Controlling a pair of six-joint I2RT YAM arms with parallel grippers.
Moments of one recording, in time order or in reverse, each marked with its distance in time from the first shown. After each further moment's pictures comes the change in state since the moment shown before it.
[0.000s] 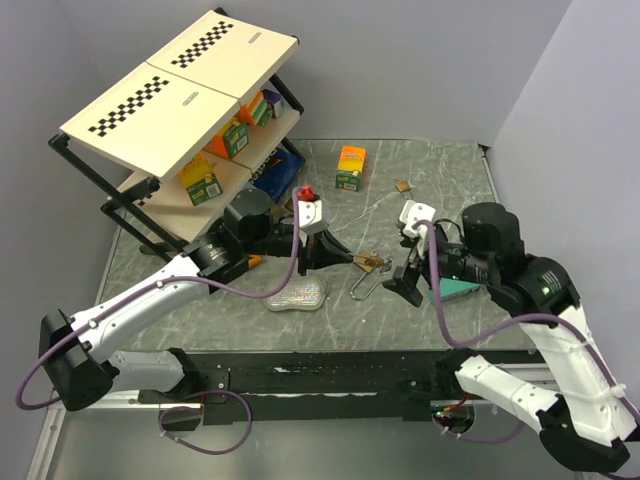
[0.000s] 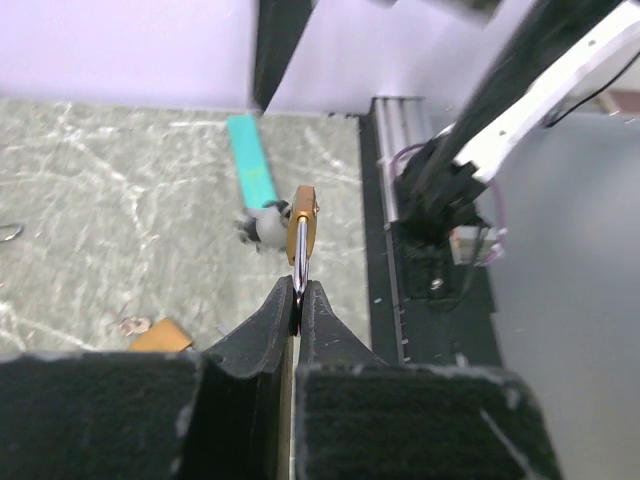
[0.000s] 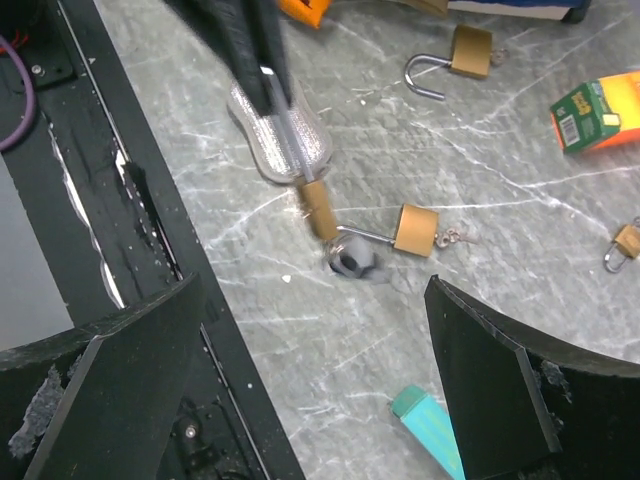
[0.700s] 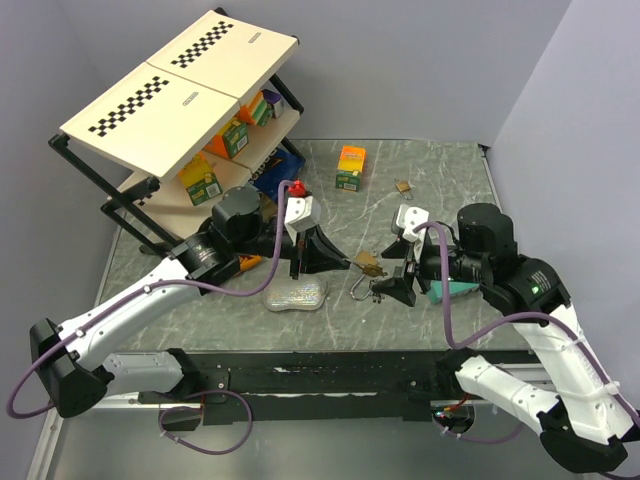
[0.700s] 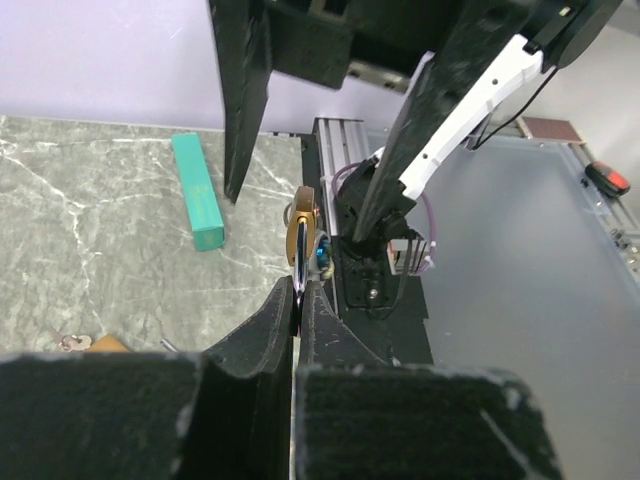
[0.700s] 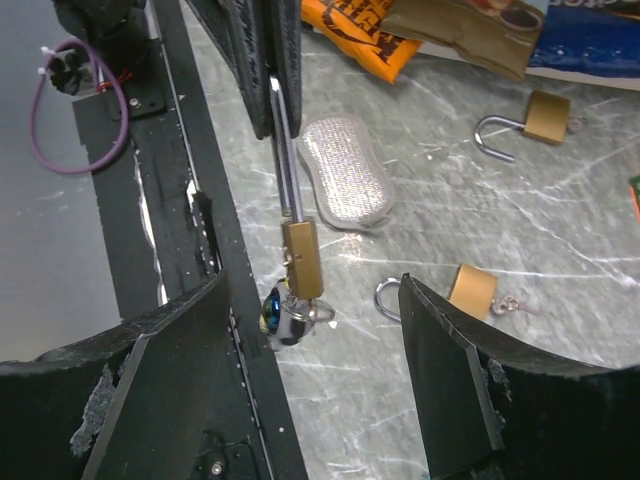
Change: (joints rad) left arm 0.006 -0.047 0.035 -0.035 0.095 -0.120; right arm 0.000 -0.007 -0.075 0.115 -0.197 0.032
